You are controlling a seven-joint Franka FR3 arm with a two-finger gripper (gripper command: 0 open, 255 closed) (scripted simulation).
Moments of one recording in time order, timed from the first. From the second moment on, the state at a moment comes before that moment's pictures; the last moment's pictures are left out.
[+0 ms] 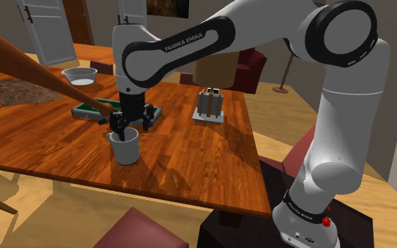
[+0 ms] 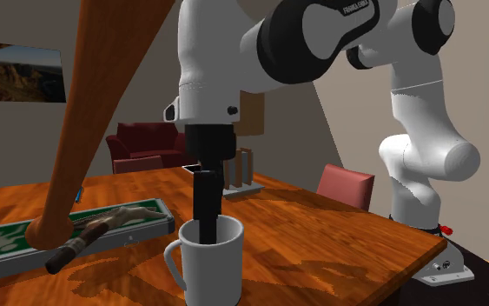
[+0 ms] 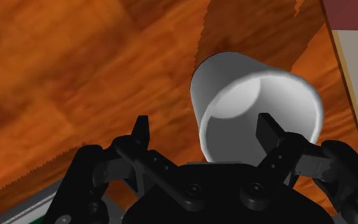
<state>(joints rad) 0.11 0.22 0.39 -1.83 -0.03 2.06 0.48</state>
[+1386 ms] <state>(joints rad) 0.11 0.20 0.39 -1.77 -0.02 1.99 0.48</state>
